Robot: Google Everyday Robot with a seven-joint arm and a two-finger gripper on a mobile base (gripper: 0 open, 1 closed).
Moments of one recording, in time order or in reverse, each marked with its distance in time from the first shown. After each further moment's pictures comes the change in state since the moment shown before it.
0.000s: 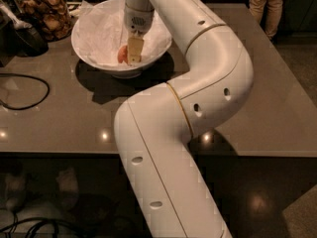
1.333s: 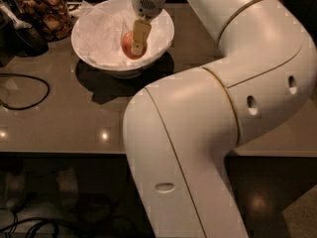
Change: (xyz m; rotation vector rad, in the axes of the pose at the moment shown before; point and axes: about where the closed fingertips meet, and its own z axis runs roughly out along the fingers) arm 0.007 0.011 -0.067 0.156 -0.084 0.073
